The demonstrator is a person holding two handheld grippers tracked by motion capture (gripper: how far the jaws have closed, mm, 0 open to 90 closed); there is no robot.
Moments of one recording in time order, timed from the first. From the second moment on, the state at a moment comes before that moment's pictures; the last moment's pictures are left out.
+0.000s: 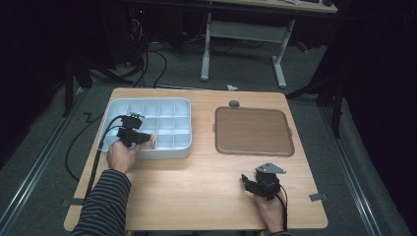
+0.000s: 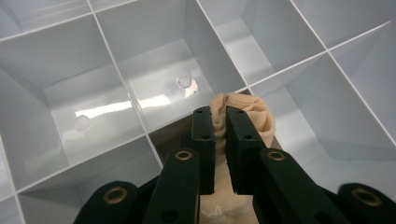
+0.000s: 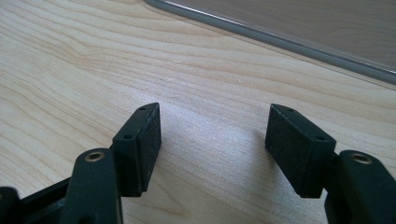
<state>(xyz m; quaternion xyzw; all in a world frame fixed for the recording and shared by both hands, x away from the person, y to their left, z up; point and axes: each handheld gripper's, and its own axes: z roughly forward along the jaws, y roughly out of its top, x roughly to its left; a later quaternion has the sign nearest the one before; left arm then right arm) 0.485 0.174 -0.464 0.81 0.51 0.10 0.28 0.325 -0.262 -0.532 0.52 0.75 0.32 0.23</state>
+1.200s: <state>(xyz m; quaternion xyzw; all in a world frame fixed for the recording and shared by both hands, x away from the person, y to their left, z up) 0.465 0.189 -0.452 0.80 0.50 0.12 0.31 0.325 -0.262 -0.531 0.52 0.75 0.32 0.23</state>
